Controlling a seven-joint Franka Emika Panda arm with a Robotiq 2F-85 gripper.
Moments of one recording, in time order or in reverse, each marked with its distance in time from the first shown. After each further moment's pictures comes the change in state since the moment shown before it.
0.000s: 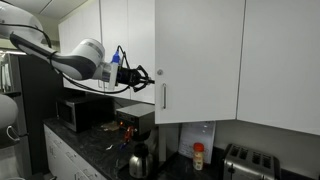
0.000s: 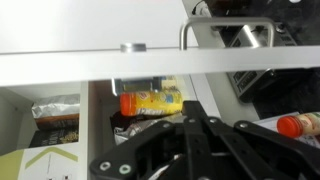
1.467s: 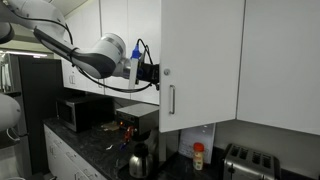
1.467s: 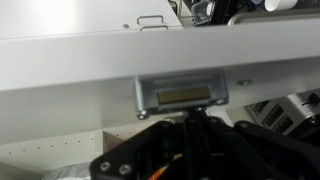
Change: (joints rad) arm -0.310 0.181 0.110 0.161 -0.013 -0.109 -0.003
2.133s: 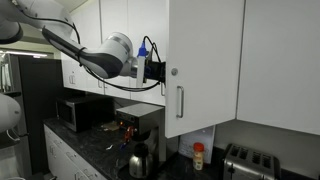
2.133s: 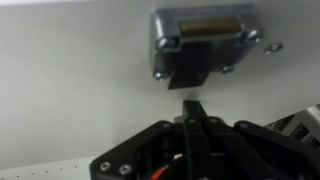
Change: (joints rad) arm -0.134 0.042 0.089 0.067 0.003 -0.071 -0.002
